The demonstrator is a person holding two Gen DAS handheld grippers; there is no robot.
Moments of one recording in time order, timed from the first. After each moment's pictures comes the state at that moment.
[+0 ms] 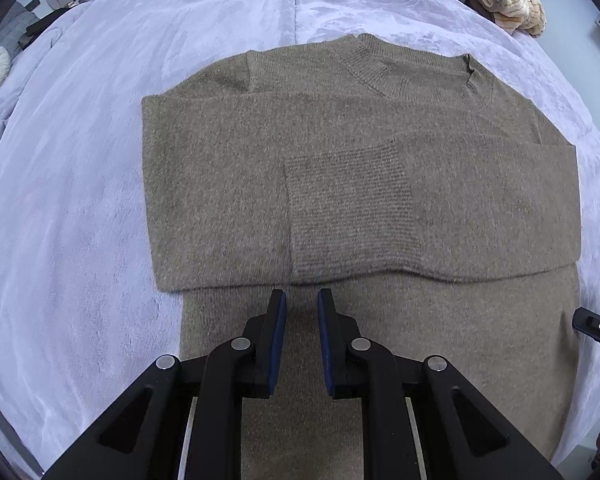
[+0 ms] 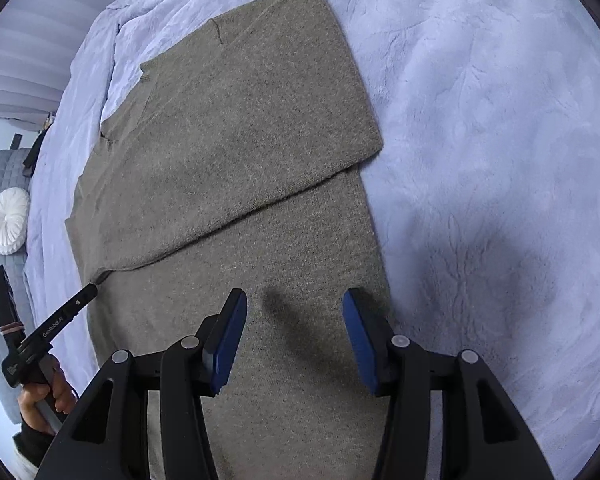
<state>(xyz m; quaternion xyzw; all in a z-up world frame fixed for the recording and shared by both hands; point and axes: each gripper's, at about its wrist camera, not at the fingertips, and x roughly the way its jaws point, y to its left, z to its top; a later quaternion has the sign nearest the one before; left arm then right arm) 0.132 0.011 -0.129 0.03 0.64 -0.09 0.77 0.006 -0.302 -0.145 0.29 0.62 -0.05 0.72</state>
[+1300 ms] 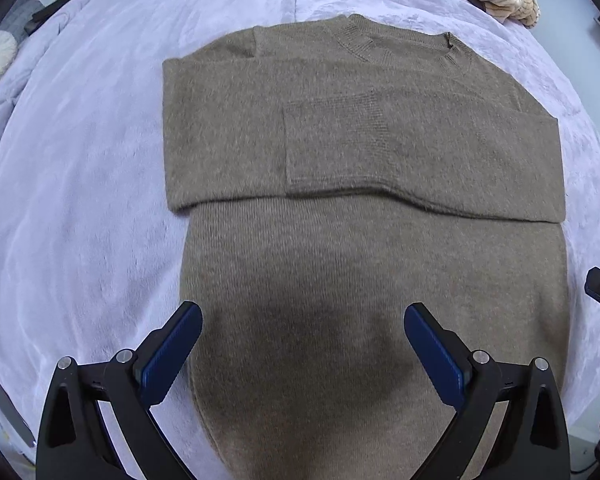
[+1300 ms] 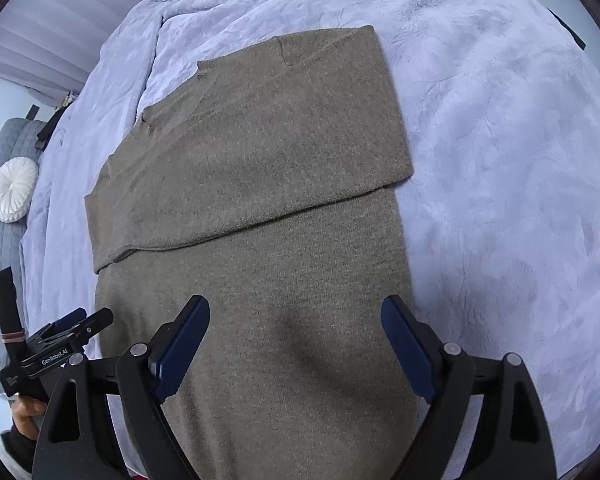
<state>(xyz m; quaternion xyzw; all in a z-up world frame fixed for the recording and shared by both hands) 0.072 0.018 -0.111 0.02 0.65 -0.09 0.75 -0.002 -0.269 -0.106 0.24 0.60 -0.03 0.76</state>
